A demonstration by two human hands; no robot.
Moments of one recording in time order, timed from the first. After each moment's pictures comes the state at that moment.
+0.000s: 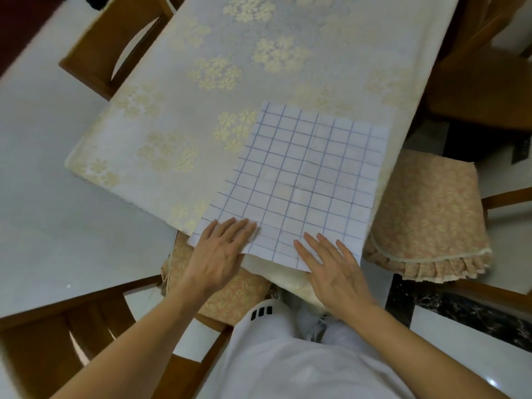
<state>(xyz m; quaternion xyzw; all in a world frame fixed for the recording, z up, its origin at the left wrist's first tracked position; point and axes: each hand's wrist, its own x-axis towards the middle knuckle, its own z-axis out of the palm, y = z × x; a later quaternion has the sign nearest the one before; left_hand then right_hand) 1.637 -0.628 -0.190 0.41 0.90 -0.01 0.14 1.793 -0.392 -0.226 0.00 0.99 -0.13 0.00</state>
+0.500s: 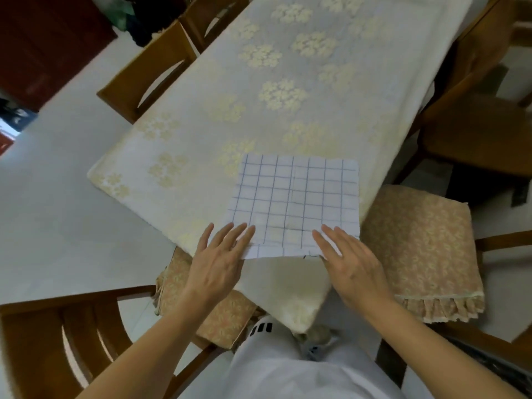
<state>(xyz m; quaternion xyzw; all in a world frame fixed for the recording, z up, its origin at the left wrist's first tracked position) 1.671 -0.563 -0.138 0.33 0.94 -0.04 0.04 1.778 -0.288 -0.183 -0.02 0.98 -0.15 -0.09</state>
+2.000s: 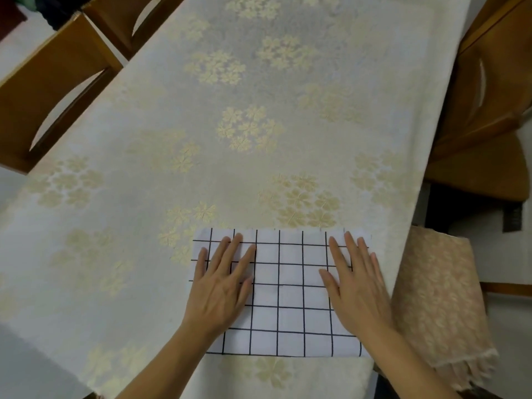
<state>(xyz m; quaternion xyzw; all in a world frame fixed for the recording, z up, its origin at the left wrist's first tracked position) 1.468 -0.464 -0.262 0.35 0.93 0.04 0.10 1.595 -0.210 -0.270 0.19 0.97 -0.14 0.04</state>
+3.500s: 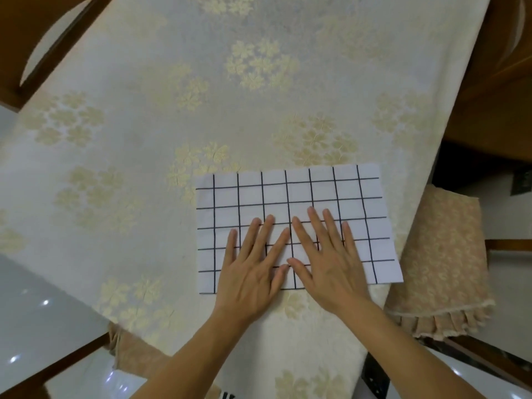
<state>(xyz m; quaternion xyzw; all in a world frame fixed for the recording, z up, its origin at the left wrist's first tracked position) 1.554 -0.472 -0.274 0.37 0.92 0.03 0.12 1.619 -0.294 -0.276 0.07 0.99 -0.08 0.11</state>
